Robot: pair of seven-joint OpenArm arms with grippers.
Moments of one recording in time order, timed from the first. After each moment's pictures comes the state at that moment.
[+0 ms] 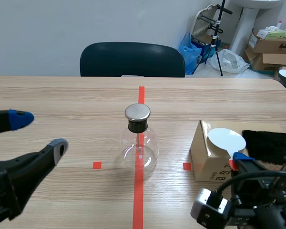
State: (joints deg) left arm 46.8 -32.7 -8.3 119.2 -21.2 -26.4 -7.4; right arm -36.8 15.6 -10.4 90.2 -79.4 -32.1 -4.1
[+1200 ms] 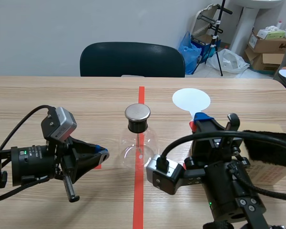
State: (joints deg) left arm -4.0 -35.4 36.0 70.1 -15.3 -36.5 -19.0; right arm -21.0 22.4 -34.1 91.6 -88.9 -28.7 -27.7
